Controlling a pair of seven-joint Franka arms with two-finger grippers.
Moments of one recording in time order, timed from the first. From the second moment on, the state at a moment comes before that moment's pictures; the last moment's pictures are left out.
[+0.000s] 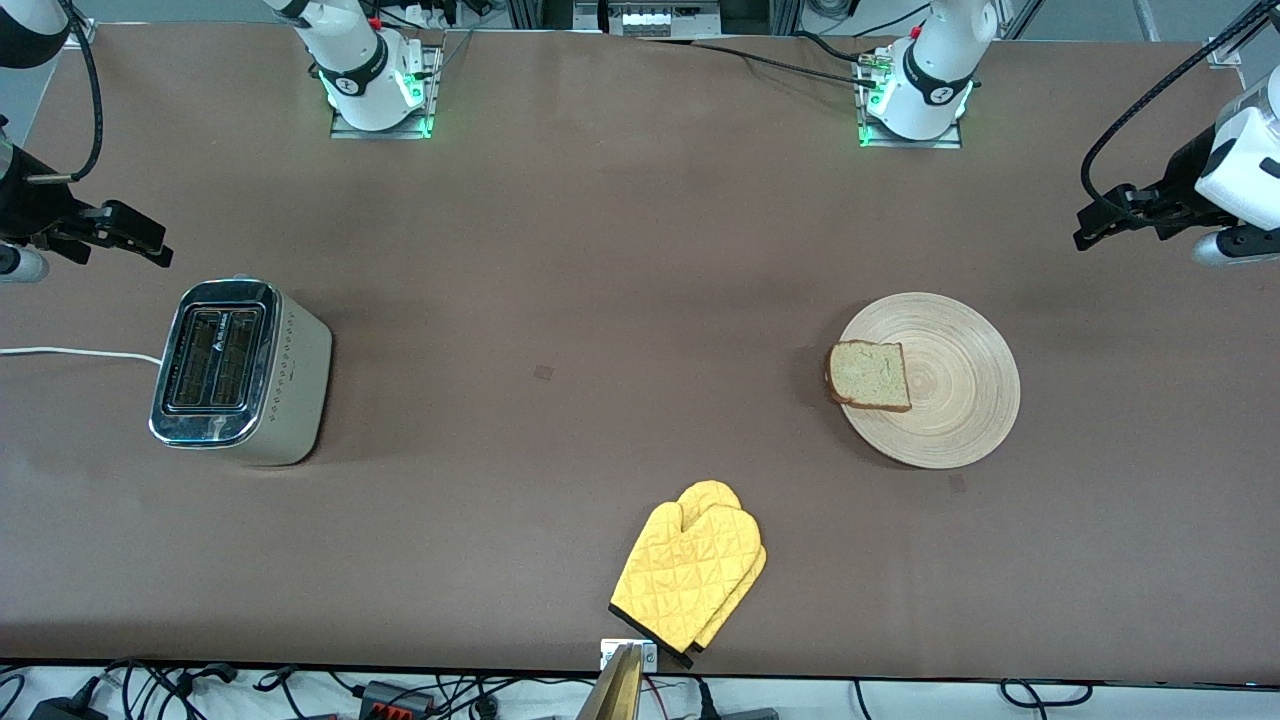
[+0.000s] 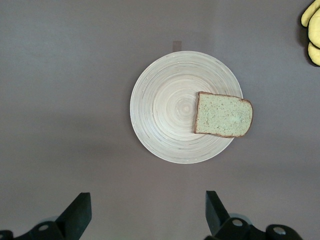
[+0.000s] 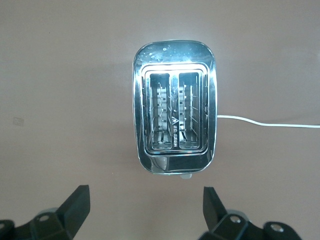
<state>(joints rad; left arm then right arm) 0.24 -0.11 -0.21 -1.80 -0.02 1.64 -0.12 -0.06 -0.04 0.00 -1.76 -0.01 1.71 -0.04</state>
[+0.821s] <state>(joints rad) 0.24 -0.08 -0.21 -1.77 -0.02 1.63 -0.12 -0.05 0.00 0.00 -1.77 -0.01 1.72 -0.04</state>
